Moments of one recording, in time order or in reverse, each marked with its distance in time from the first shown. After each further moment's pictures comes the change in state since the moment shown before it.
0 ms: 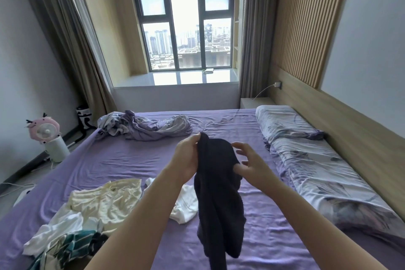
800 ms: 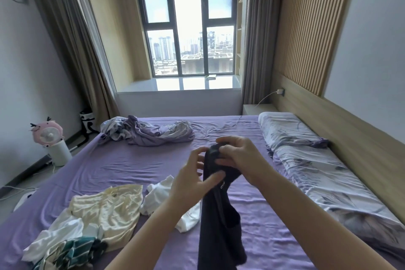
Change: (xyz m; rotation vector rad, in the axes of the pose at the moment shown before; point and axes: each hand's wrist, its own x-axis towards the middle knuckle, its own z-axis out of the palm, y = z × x) left_hand -0.024 -0.034 -0.033 0.920 0.043 0.554; right_hand 0.023 -0.072 0.017 0.553 -0.016 0.173
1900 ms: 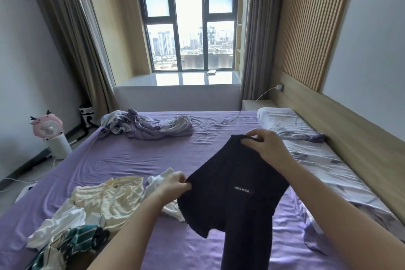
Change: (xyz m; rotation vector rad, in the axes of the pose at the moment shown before) left_hand -0.001 -0.088 -0.025 0.400 -0.234 -0.464; right_hand 0.002 0.016 -0.074 -0.776 0.193 -0.281
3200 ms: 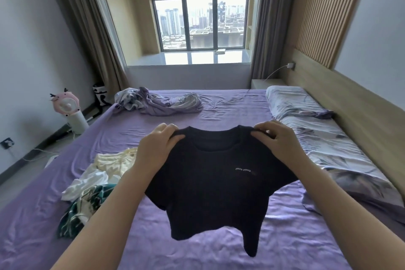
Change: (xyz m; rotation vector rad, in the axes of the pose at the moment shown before) left_hand -0.108 0.004 -0.053 0.344 0.652 0.498; right_hand -0.097 -0.003 0.000 -0.035 0.050 -0.156
